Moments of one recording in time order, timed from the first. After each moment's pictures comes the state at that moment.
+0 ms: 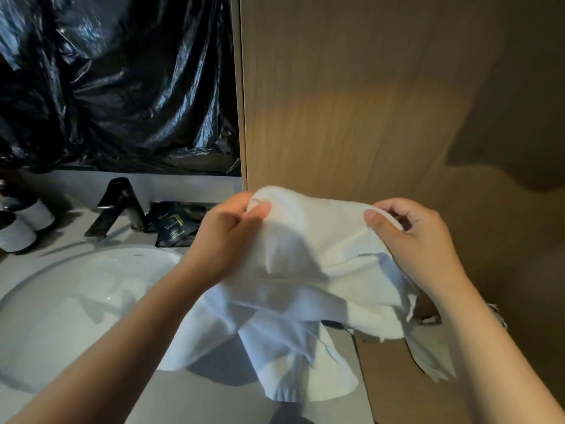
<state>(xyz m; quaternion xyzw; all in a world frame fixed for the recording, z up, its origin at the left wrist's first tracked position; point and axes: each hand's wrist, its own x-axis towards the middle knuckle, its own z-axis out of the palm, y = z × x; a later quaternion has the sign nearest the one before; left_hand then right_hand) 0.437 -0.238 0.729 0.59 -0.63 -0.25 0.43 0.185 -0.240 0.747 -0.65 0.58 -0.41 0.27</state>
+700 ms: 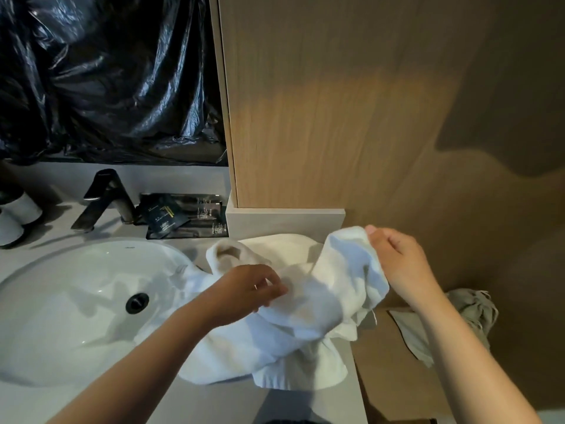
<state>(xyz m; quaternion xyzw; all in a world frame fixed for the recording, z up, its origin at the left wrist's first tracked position) 0.420 -0.217 0.645 0.57 -0.70 -0.40 0.16 0.159 -0.243 0.681 -0.60 0.63 -0.38 0.31</state>
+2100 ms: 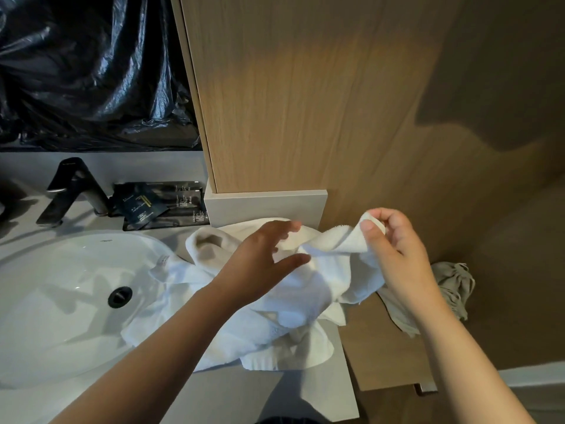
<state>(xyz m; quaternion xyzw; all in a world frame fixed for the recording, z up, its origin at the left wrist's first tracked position) 0.371 -0.224 0.652 0.51 -0.73 -0.33 0.32 0.151 -0.204 0.679 -0.56 0.60 -0.46 0.33</state>
